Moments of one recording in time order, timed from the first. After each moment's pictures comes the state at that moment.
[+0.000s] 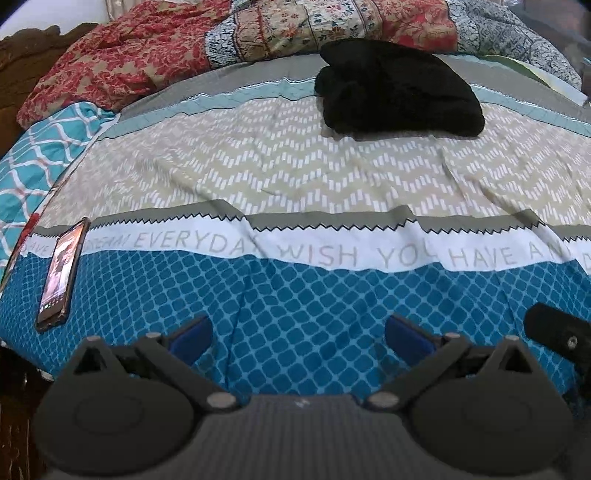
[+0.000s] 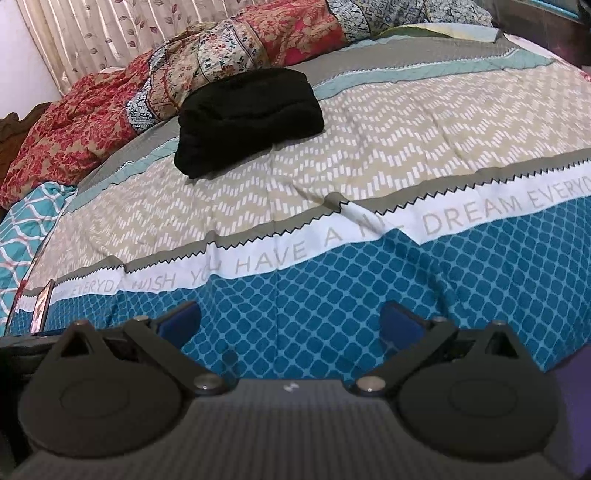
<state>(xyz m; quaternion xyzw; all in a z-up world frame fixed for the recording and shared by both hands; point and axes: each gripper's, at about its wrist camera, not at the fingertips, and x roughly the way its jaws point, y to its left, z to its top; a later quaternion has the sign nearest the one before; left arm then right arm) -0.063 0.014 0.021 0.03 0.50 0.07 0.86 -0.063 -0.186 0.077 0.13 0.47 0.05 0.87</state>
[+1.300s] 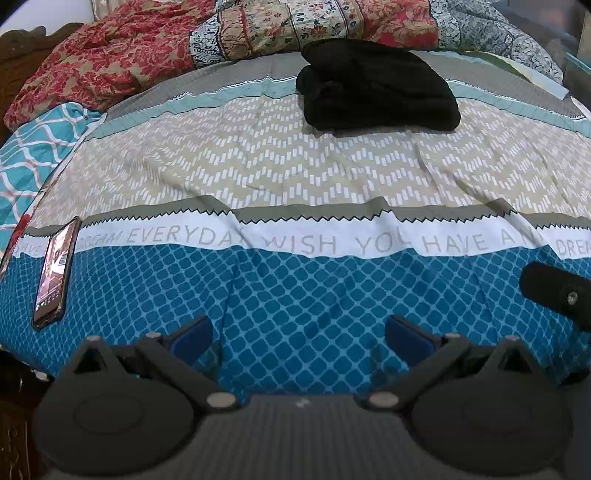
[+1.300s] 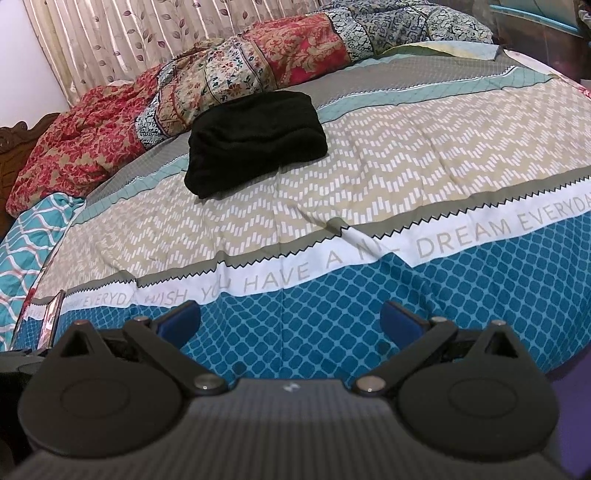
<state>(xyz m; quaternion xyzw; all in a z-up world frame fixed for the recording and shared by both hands) -0.075 0.010 0.035 0.03 0.51 0.05 0.86 -0.067 -0.190 0.095 0.13 0.45 0.05 0.88</state>
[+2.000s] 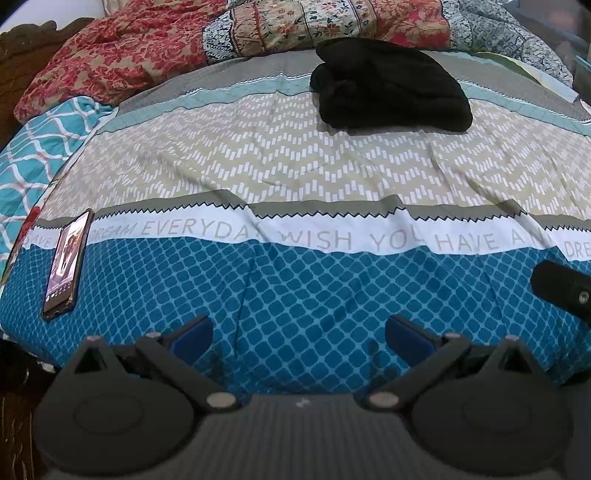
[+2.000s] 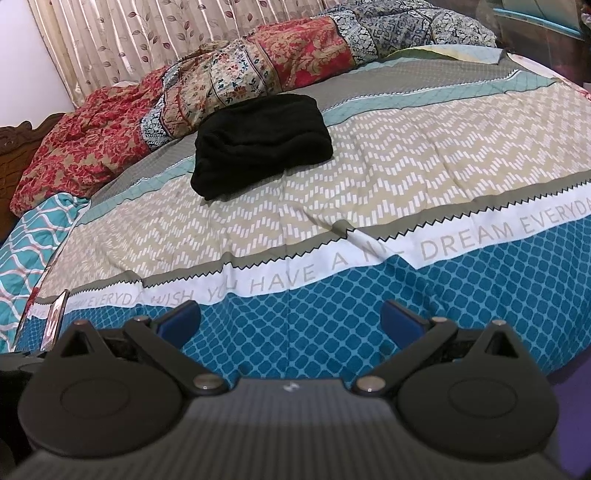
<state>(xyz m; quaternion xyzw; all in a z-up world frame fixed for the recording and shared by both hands) -0.079 0.017 0.037 0.03 0.51 0.06 0.86 -0.070 -0.188 0.097 0.13 0.45 0.06 0.88</state>
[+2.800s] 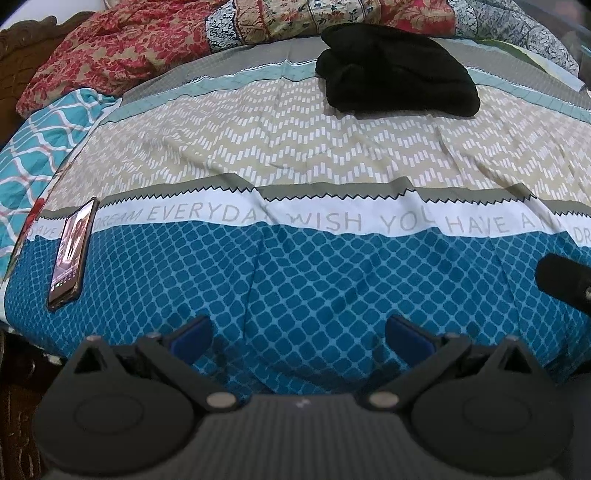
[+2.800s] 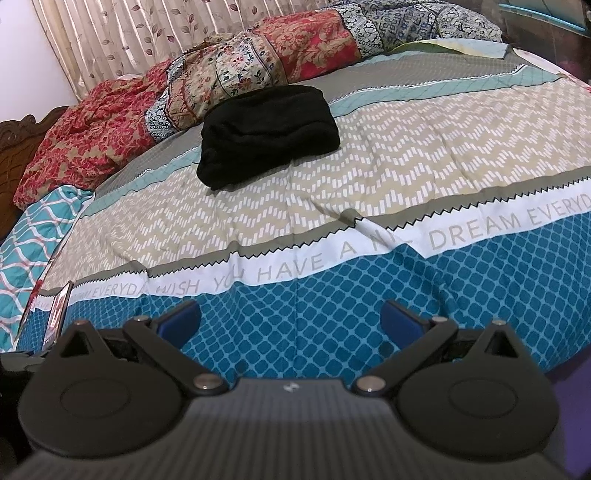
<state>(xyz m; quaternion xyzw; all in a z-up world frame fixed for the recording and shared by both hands) -0.083 0.020 0.030 0.04 0.53 0.07 0.85 -0.073 -0.182 0.094 0.13 0.45 0.06 0.88</state>
